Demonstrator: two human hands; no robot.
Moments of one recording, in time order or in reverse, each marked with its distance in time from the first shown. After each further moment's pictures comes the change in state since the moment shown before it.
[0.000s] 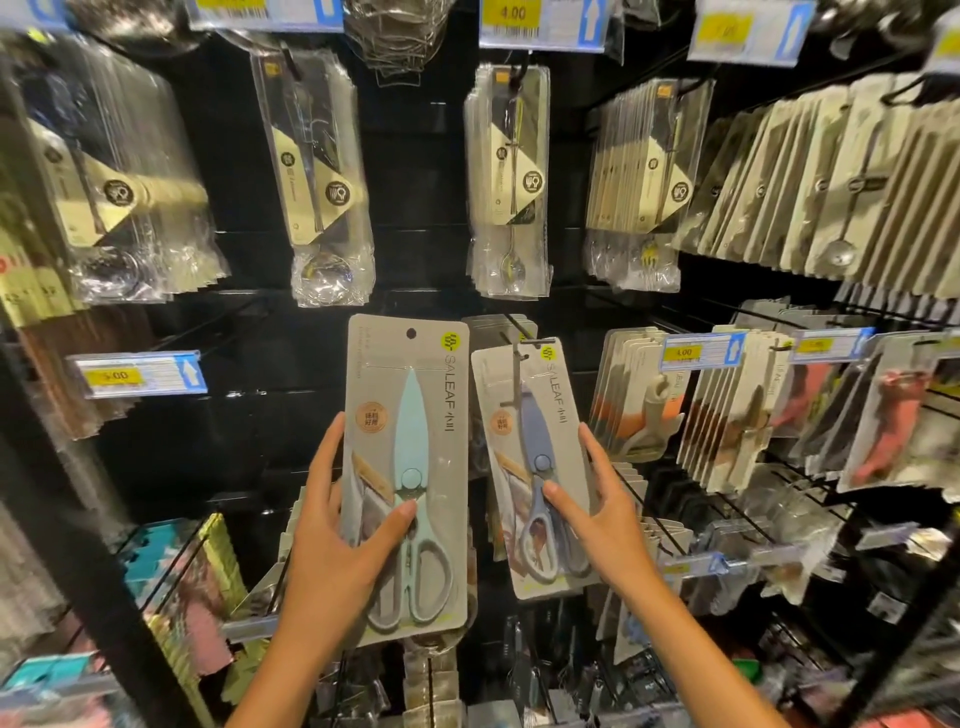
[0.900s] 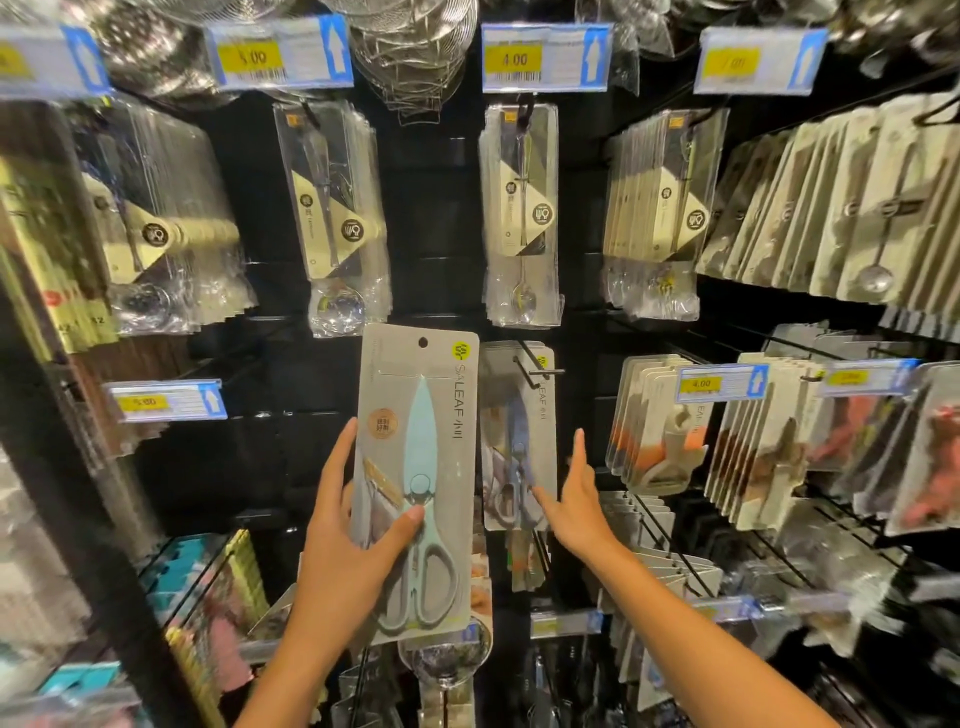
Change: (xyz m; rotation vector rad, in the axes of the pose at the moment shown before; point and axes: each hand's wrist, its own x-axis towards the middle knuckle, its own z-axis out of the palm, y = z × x) left_hand 0.019 0.007 0.006 0.047 0.026 0.013; right_hand 0.089 0.043 0.038 -0.312 -0.059 0.073
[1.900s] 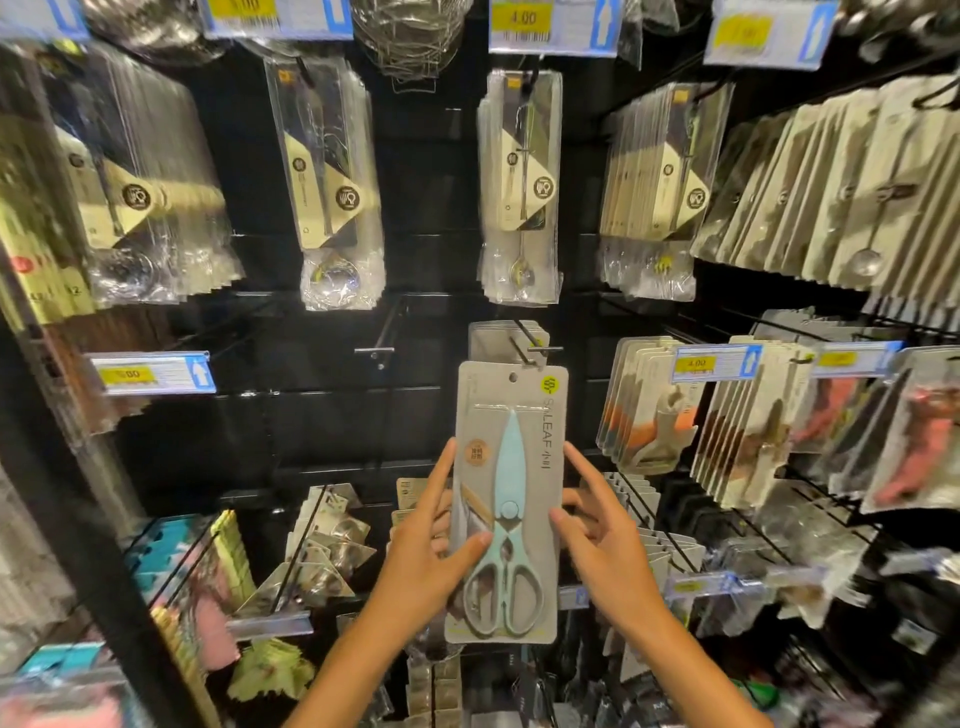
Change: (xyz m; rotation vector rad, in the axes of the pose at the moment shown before) left_hand -0.011 -0.041 0.055 -0.068 -0.359 -0.089; right_hand -0.119 -0.051 -0.046 0.398 -0.002 -0.111
